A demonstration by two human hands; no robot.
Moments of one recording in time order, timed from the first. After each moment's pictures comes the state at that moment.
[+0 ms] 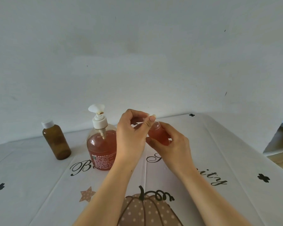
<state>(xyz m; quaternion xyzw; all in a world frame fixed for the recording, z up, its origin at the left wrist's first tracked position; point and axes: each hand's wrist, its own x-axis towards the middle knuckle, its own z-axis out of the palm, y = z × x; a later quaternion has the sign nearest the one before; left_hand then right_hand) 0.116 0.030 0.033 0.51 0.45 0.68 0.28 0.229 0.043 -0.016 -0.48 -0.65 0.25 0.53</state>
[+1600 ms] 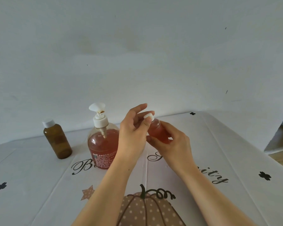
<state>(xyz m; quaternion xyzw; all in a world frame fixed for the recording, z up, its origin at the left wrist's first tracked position) 0.113 0.028 0.034 0.51 0.42 0.65 0.38 0.230 0.042 -0.013 -0.46 -0.65 0.28 0.53</state>
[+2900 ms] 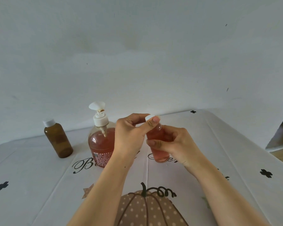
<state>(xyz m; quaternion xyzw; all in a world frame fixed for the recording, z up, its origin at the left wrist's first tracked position) 0.109 0.024 0.039 0.50 0.46 0.62 0.39 0.248 0.038 0.006 -0.37 -0.63 0.52 0.45</state>
